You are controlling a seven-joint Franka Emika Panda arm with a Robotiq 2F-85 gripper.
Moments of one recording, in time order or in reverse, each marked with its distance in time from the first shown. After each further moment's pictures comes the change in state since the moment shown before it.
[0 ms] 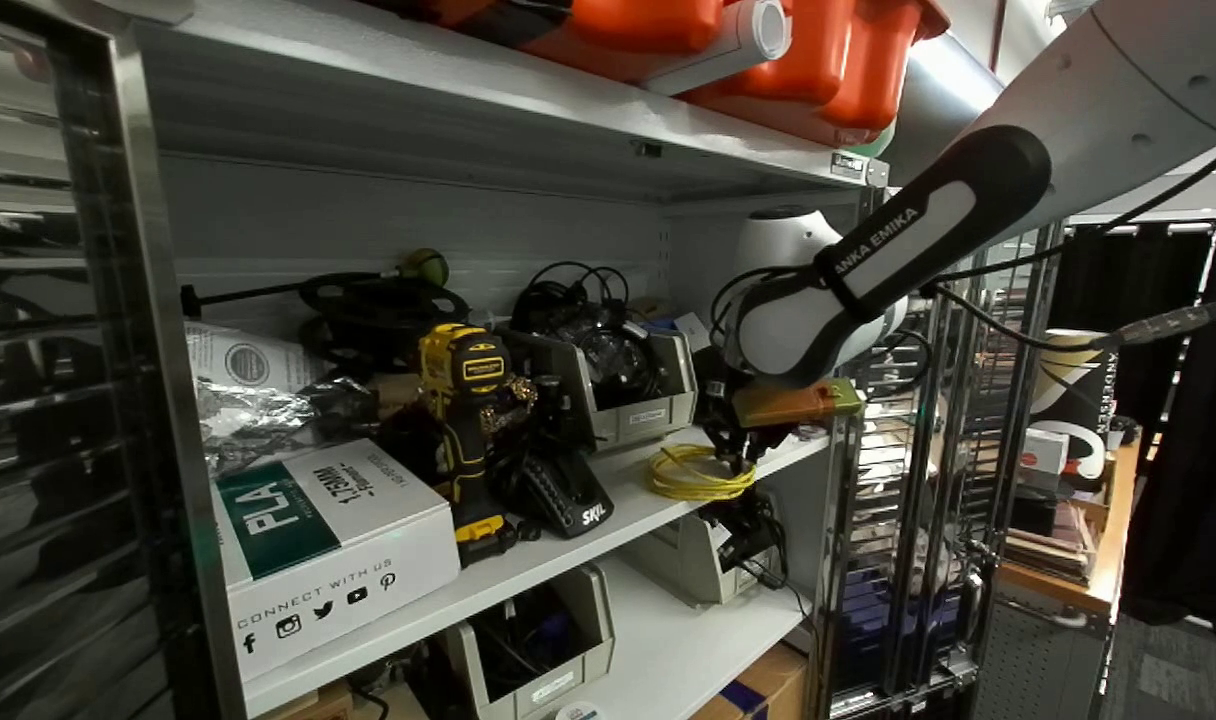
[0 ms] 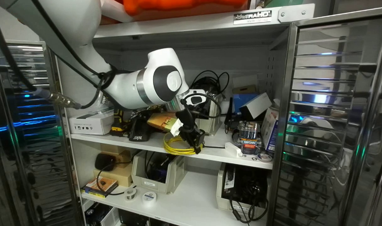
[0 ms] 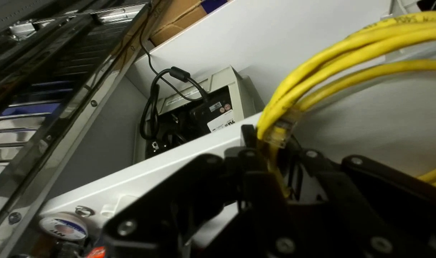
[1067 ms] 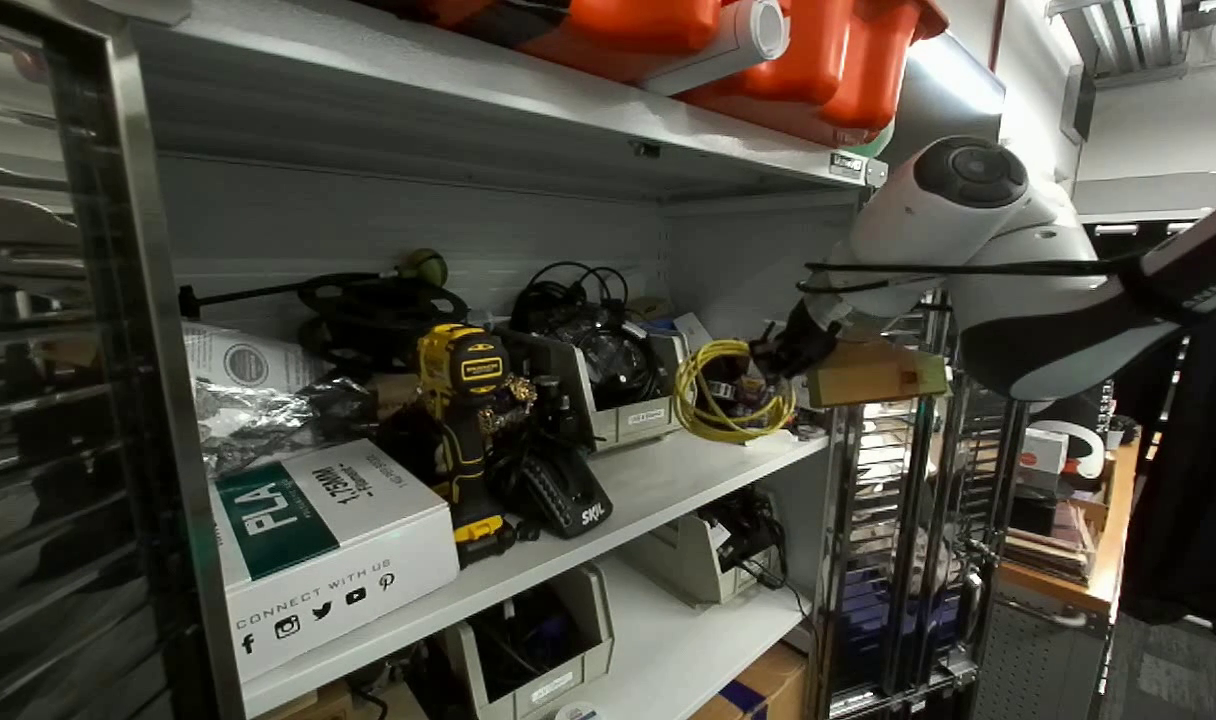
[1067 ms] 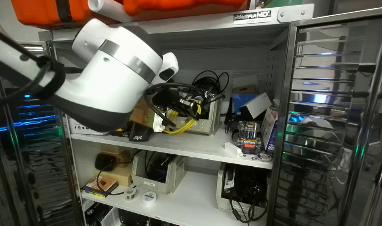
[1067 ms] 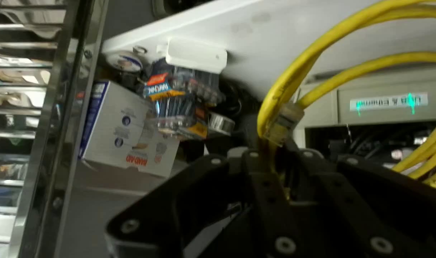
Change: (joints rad) arm -0.026 -0.373 -0.081 -0.323 -1.089 0.439 0.891
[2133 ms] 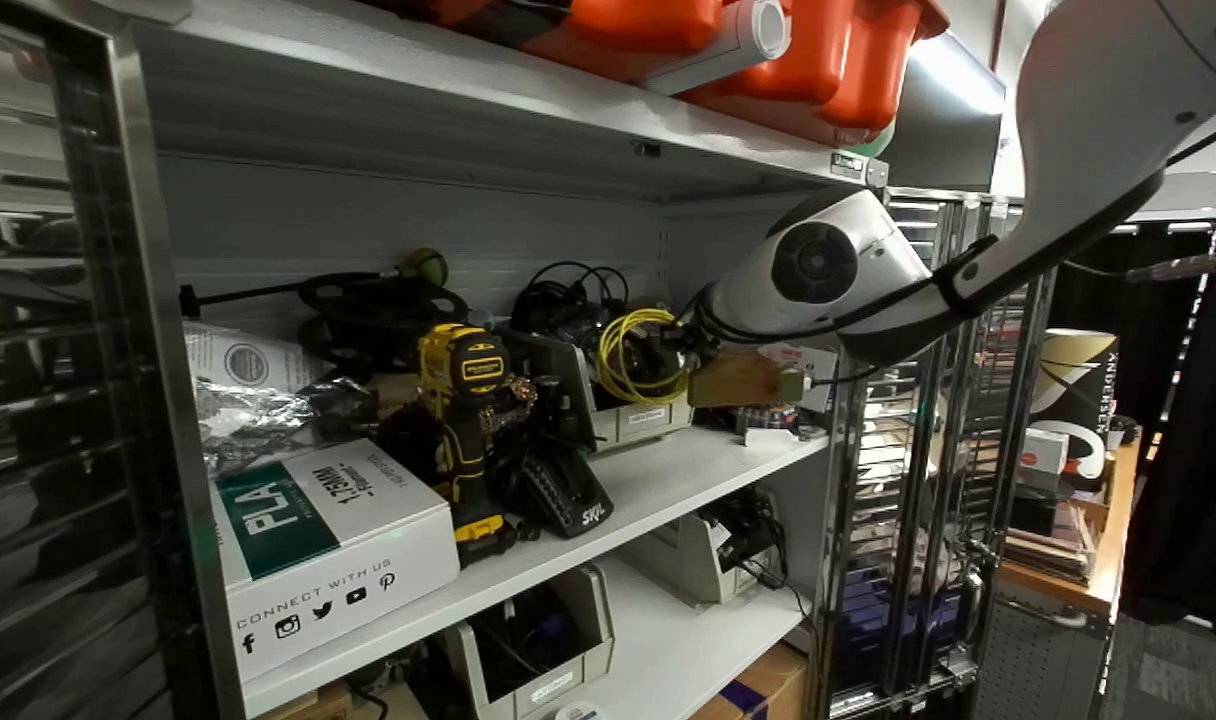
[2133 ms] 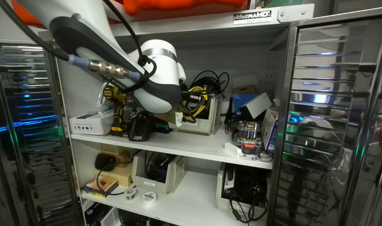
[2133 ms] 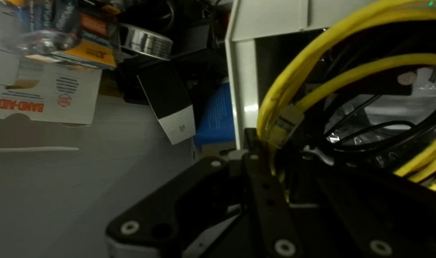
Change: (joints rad) arm 0.033 0.357 0.069 0.457 -0.604 -0.094 0.718
